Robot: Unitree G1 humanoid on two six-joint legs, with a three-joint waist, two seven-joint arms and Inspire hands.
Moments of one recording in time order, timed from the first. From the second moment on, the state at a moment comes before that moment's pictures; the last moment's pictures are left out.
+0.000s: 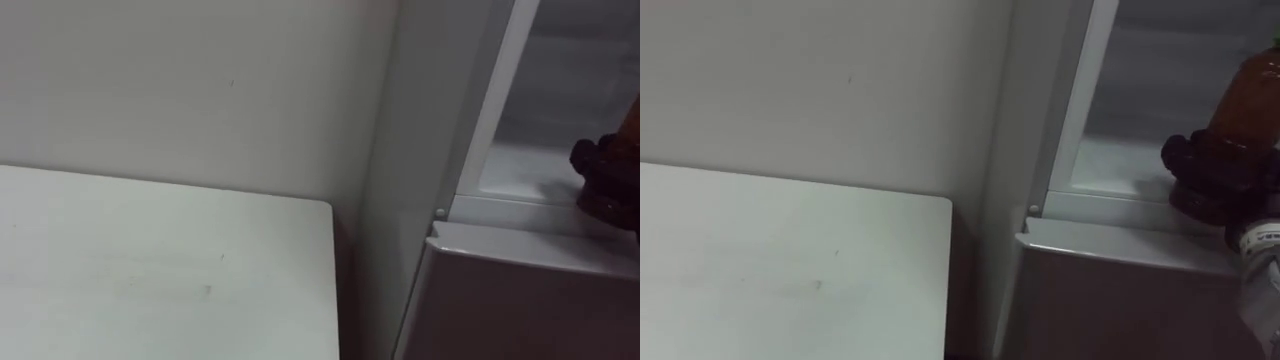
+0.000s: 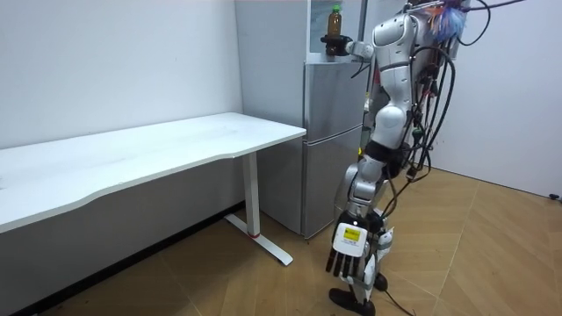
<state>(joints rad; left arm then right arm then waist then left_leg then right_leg) 0.35 0.23 0.23 1.02 -0.22 0.18 0.10 -0.53 -0.63 -0.22 0.27 0.65 0.28 -0.33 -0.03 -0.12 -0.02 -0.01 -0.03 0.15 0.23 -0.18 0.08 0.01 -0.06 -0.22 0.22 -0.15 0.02</state>
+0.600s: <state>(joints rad) 0.35 0.23 0.27 0.98 -0.18 0.19 0.09 -0.74 -0.75 -0.16 0.27 0.70 0.31 -0.34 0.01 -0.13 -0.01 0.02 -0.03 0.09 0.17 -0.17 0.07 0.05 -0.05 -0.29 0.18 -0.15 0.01</state>
